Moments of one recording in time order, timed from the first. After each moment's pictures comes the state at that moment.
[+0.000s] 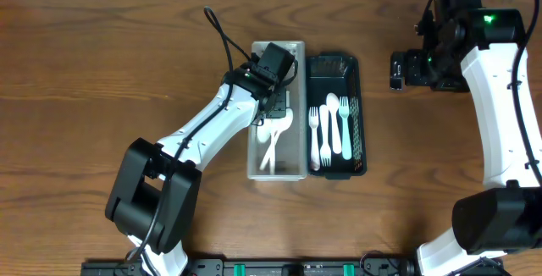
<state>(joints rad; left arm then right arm) -0.54 1.87 1.34 -0.72 -0.09 -0.49 0.03 1.76 1.78 -1.40 0.00 0.11</state>
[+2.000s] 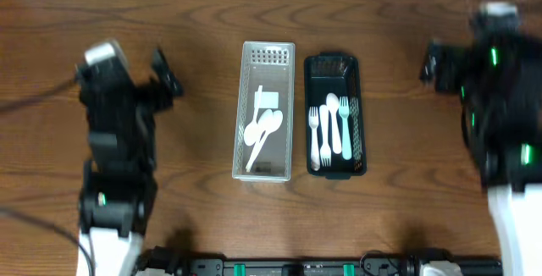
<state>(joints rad) -0.12 0.85 0.82 -0.19 -0.29 -0.29 0.03 1.05 1.19 -0.59 0.15 0.06</state>
